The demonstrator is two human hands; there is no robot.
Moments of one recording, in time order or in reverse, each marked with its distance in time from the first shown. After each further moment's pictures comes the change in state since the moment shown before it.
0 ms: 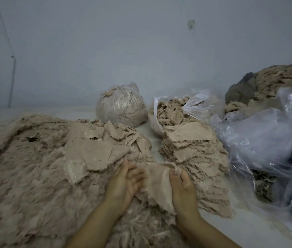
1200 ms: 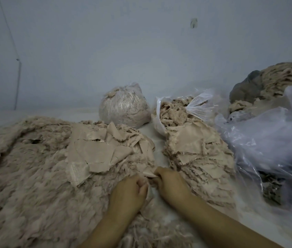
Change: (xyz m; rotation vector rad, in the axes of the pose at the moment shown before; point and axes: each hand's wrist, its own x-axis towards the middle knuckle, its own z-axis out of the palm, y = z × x) left_hand -0.007 -0.013 -0.011 1.567 0.150 0.538; right_hand 0.051 0.005 0.013 -1.223 -0.404 -0.408
